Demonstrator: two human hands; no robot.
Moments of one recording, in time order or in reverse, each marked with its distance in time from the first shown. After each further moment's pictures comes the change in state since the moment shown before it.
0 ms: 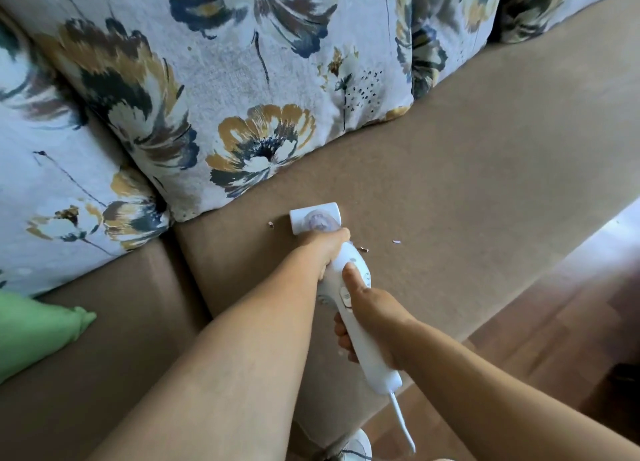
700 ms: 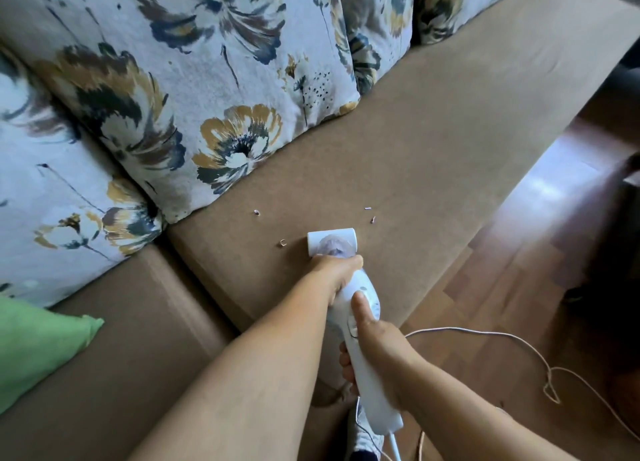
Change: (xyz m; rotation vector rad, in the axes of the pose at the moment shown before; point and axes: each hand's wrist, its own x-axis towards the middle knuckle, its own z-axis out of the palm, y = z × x) left_hand -0.083 -0.095 0.025 0.206 -0.134 0.103; right_hand -0.075 0.123 0.046 0.247 0.188 -0.051
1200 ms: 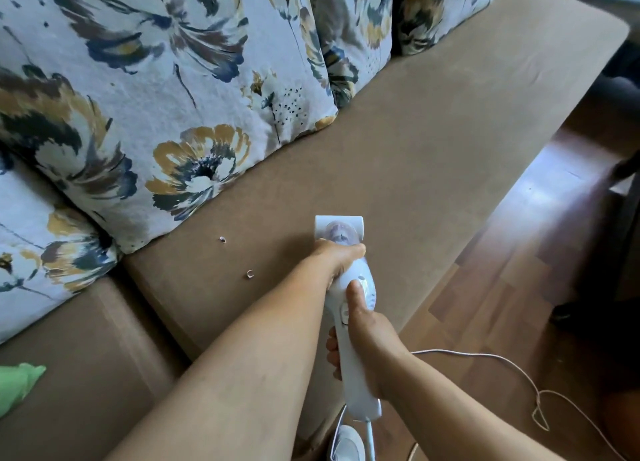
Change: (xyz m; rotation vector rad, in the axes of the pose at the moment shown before) left_hand 0.025 0.092 0.018 0.089 -0.030 0.103; right_hand 0.034 -0.062 -0.042 0.136 0.045 0.001
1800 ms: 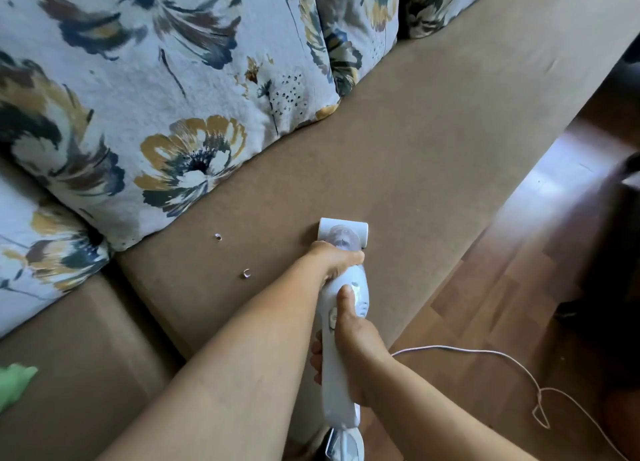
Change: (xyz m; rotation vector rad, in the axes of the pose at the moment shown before) left_hand 0.039 0.002 0.003 0.102 -0.072 -0.008; right_hand 0.028 -0.004 0.014 0.110 -0.048 0.124
